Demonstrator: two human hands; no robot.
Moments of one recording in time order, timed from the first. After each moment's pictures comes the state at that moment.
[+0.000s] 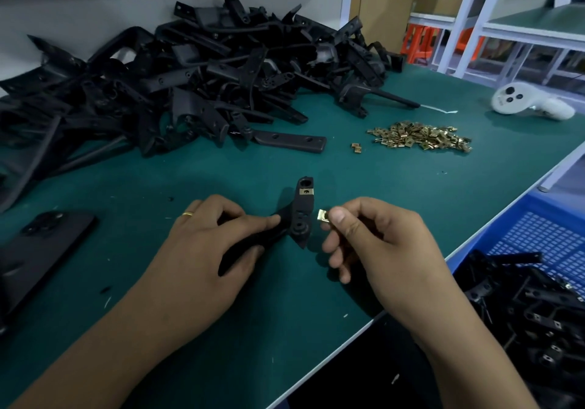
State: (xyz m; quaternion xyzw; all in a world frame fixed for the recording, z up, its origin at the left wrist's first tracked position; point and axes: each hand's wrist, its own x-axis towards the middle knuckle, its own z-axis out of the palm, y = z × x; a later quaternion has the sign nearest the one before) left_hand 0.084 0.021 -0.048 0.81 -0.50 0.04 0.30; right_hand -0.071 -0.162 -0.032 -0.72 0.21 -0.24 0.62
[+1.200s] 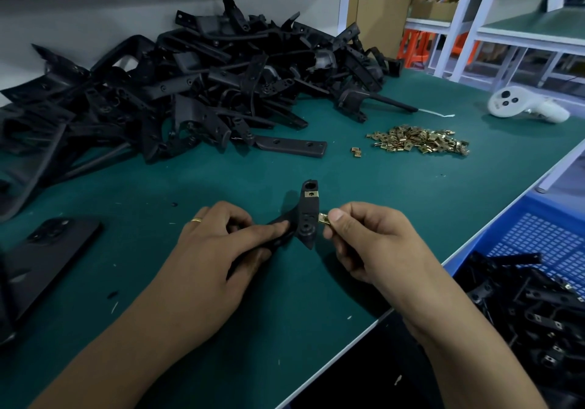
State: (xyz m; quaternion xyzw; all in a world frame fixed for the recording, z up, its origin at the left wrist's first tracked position) left_hand 0.082 0.020 -0.042 0.82 -0.50 0.00 0.29; right_hand -0.059 -0.163 -0.031 -0.72 0.24 -0.18 0.63
